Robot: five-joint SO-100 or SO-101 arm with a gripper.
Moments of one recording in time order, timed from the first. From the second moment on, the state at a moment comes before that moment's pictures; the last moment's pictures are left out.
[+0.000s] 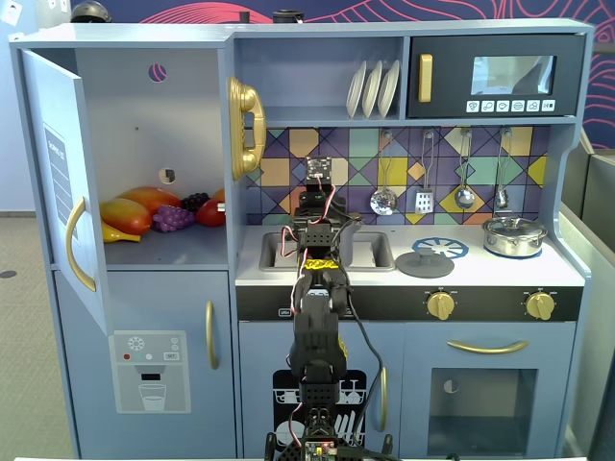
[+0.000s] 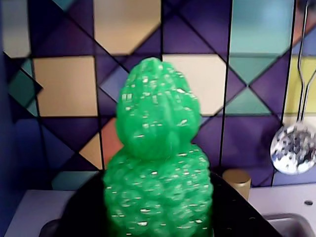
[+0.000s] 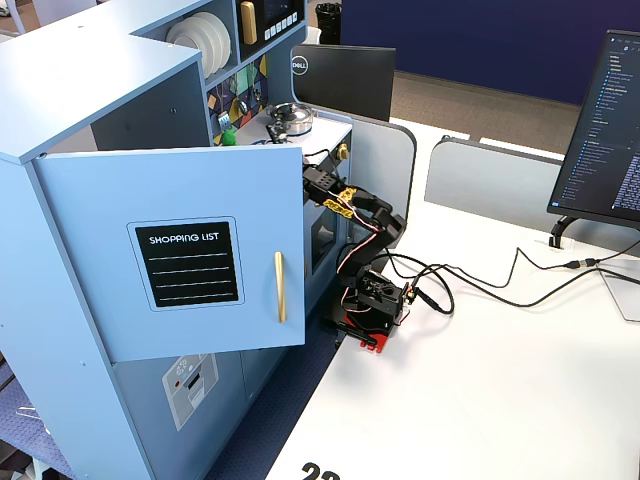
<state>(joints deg) 0.6 124.0 106.8 6.4 -92.2</state>
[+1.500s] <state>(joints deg) -1.3 182.5 171.5 78.0 -89.6</state>
